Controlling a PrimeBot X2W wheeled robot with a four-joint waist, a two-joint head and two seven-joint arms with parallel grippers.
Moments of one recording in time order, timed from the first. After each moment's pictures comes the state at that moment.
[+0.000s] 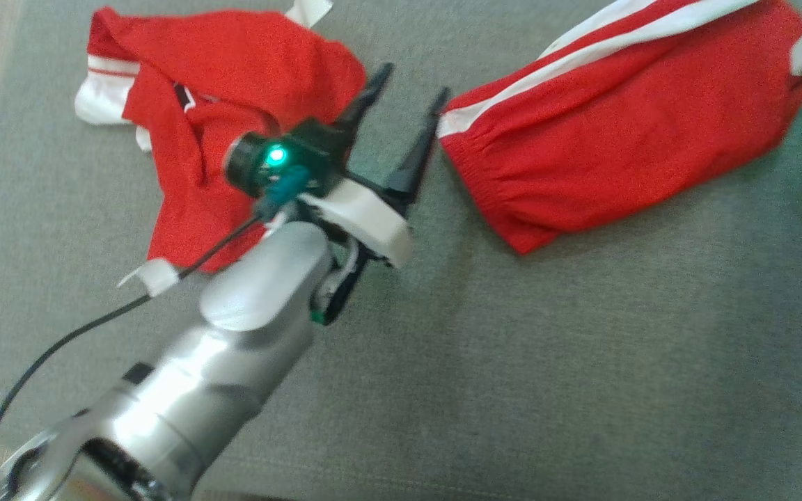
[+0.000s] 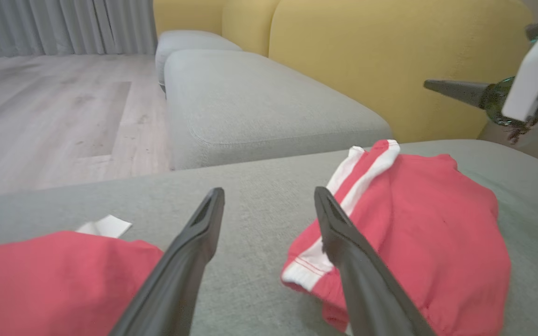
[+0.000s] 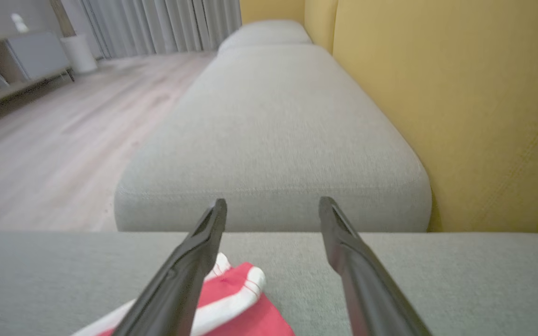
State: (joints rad) left arm -0.91 0.10 -0.96 0.65 -0.73 0.07 -0.25; right arm -1.17 -0.27 -0.18 1.20 -0.04 0.12 -0.16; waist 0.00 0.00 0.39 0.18
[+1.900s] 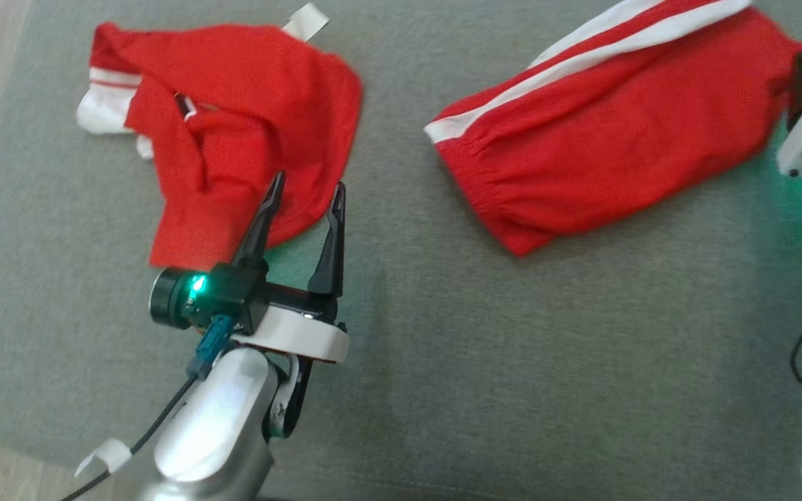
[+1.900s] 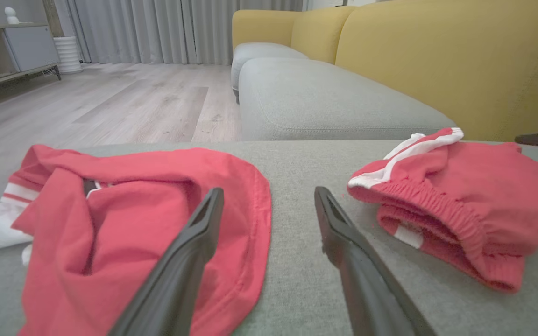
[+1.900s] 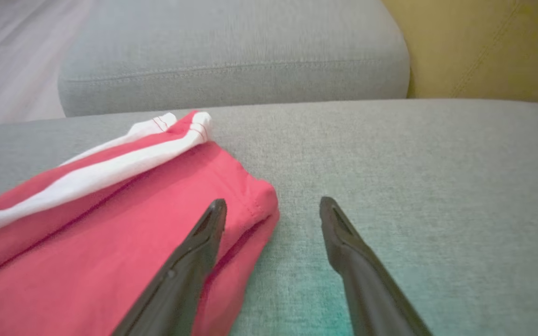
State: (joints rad) left arm -0.42 0.14 -0.54 0.32 -0.37 0.15 -0.25; right arm -0.82 -0.21 -0.30 0.77 -0.05 0.12 0.25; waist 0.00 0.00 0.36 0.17
